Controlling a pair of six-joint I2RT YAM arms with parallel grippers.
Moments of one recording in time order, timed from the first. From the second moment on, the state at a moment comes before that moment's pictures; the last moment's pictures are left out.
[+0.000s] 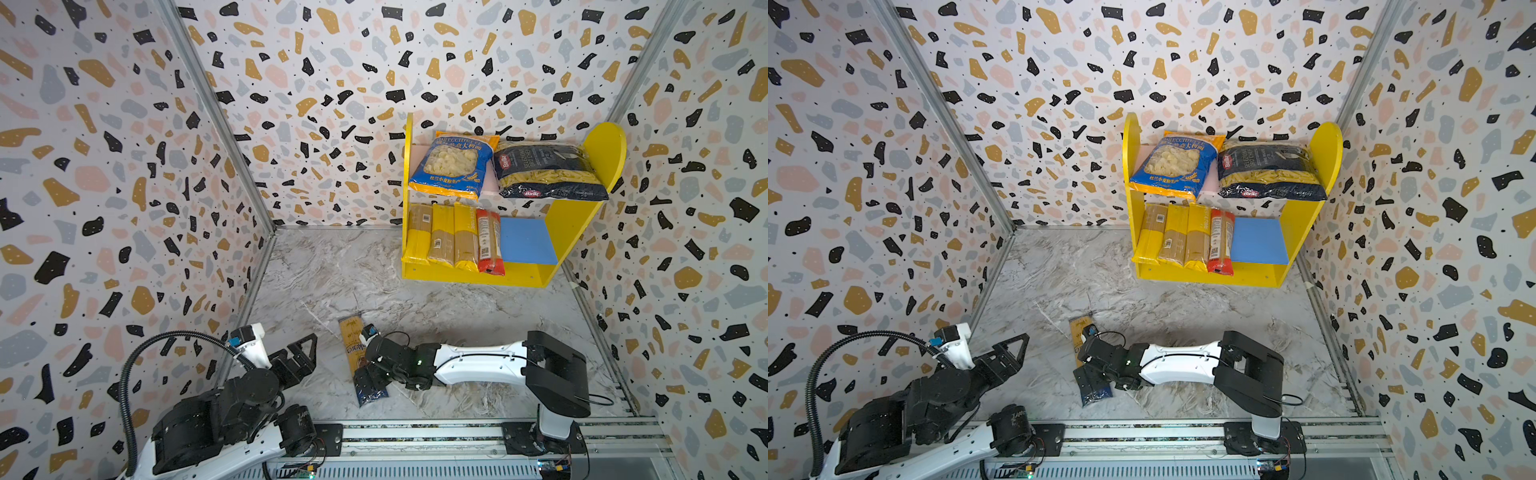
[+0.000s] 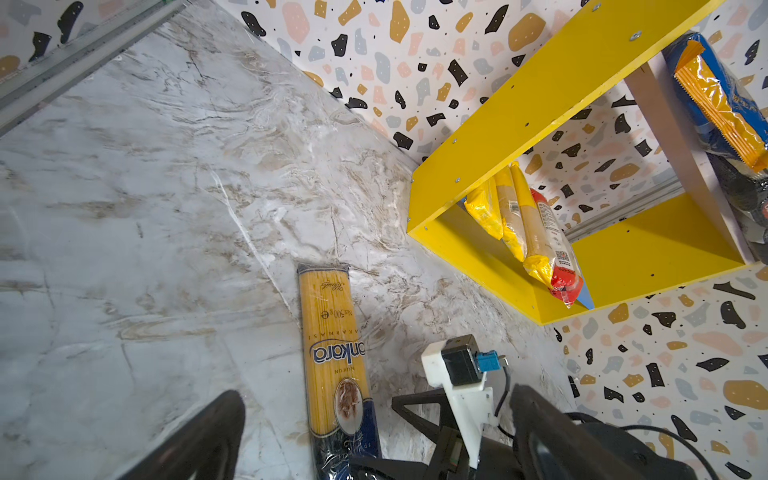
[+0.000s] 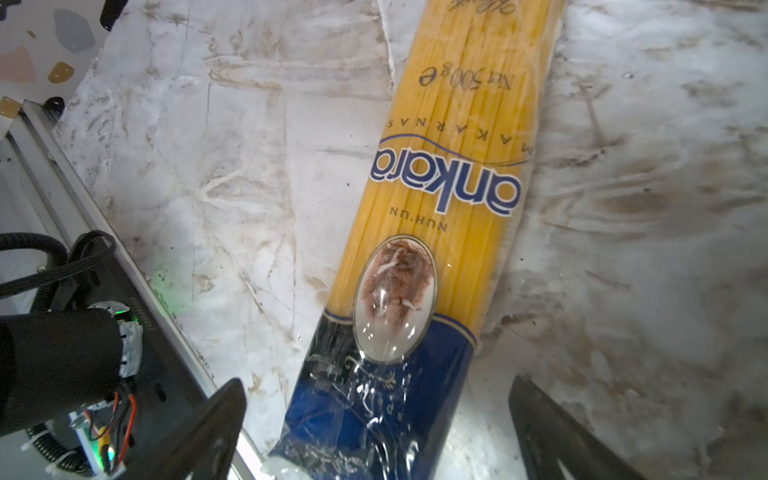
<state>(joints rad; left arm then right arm) -1.07 0.23 0.88 -1.24 -0.70 -1.14 1.31 1.84 1.20 -0.24 0.08 0.61</state>
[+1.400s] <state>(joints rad) -1.07 0.21 0.90 -1.27 -0.75 -1.14 1.32 2.04 1.36 -0.37 0.23 0.56</state>
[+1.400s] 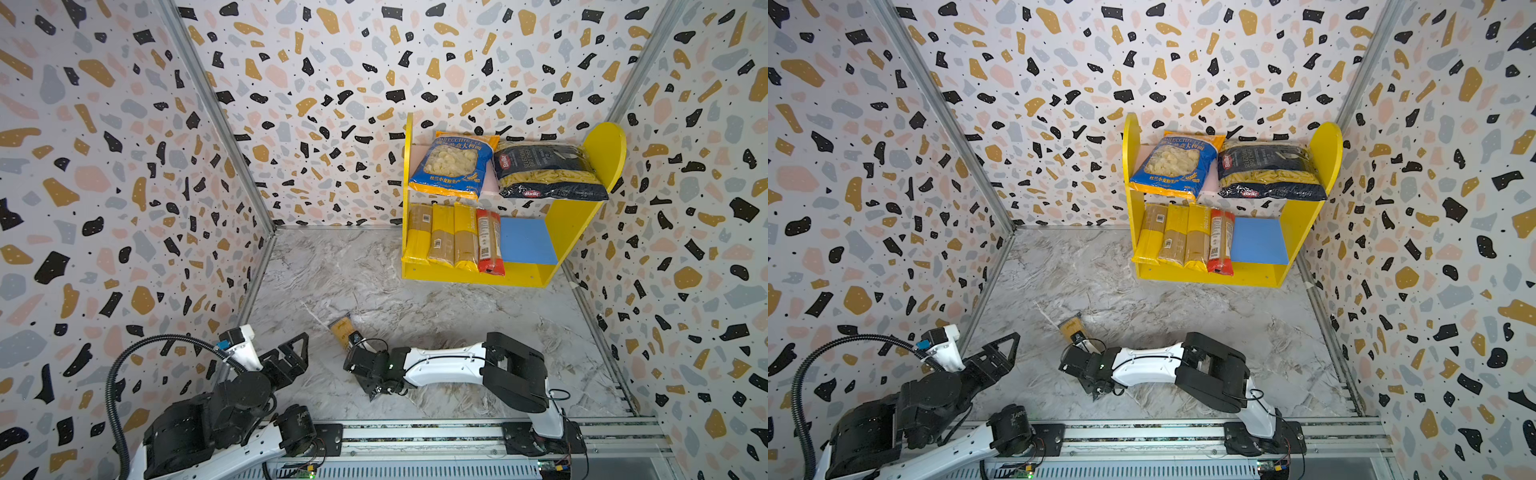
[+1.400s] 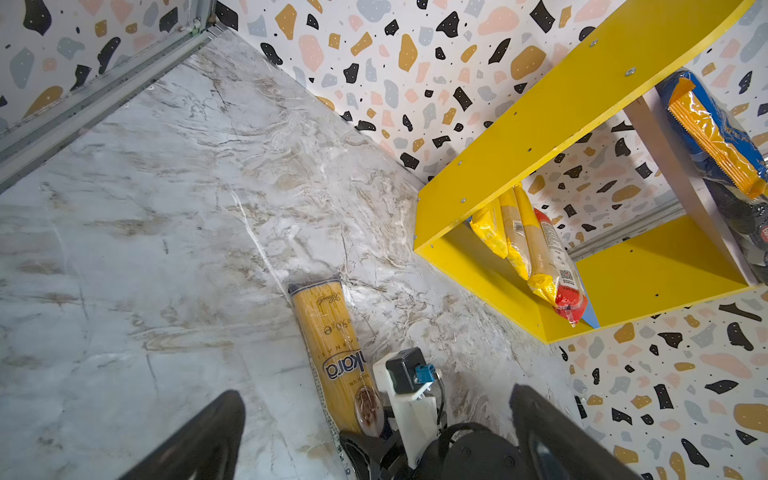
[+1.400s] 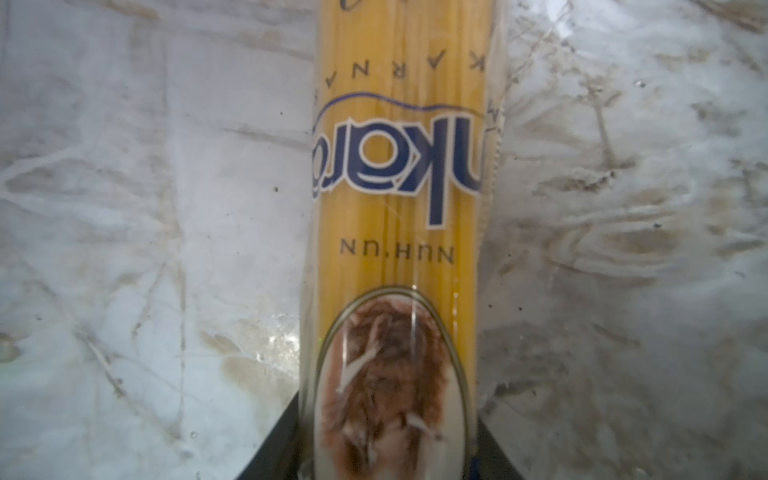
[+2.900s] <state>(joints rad) -1.07 0.45 0.86 -0.99 -0.66 -1.06 0.85 1.12 0.64 -0.26 -0.22 0.60</state>
